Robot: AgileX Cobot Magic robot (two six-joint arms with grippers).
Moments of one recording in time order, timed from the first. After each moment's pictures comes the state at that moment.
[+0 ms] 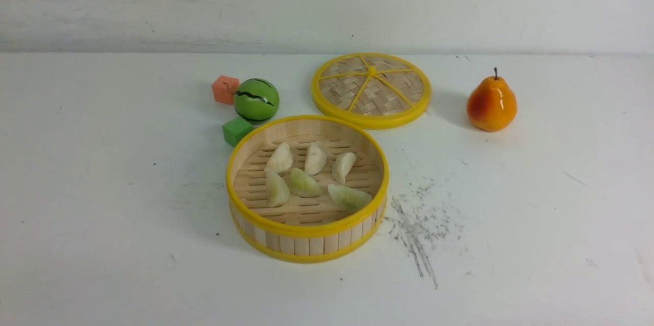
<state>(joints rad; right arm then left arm) 0.04 -0.01 0.02 -0.01 0.38 0.04 -0.49 0.06 -0.30 0.32 0.48 -0.39</state>
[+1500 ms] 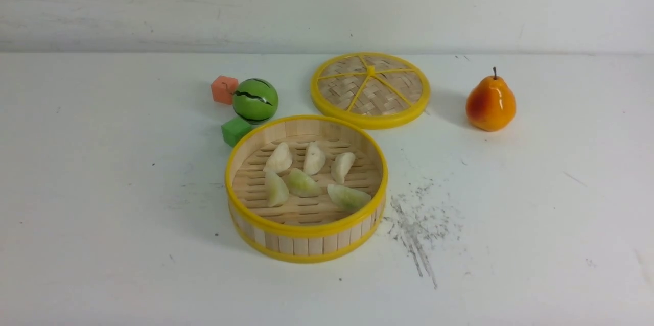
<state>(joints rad) 0.04 -0.01 0.02 -0.01 0.38 0.04 -0.04 -0.01 0.03 -0.01 0.39 -0.14</state>
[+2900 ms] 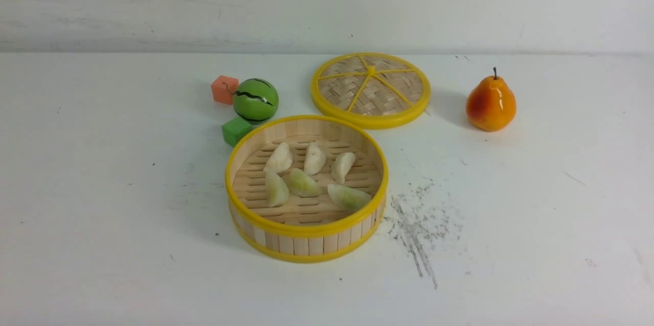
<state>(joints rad) 0.04 -0.01 0.02 -0.01 0.38 0.04 -0.04 -0.01 0.03 -0.01 0.39 -0.14</state>
